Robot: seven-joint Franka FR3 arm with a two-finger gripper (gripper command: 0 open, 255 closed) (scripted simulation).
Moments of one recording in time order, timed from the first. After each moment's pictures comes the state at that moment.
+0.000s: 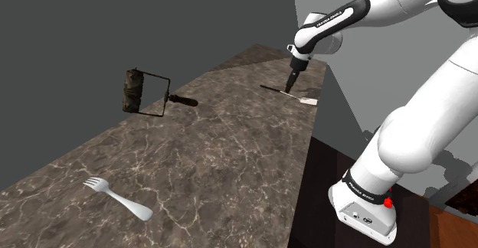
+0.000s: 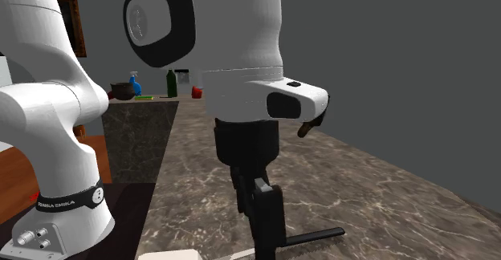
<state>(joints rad) -0.03 -0.11 -0.47 -2.40 0.00 2.35 -0.75</state>
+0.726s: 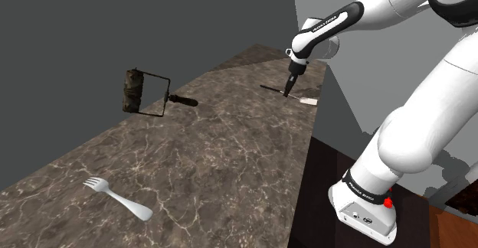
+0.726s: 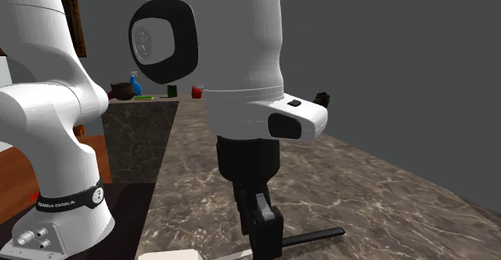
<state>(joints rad) -0.02 -0.07 -0.47 -2.41 0.02 2.40 -0.77</state>
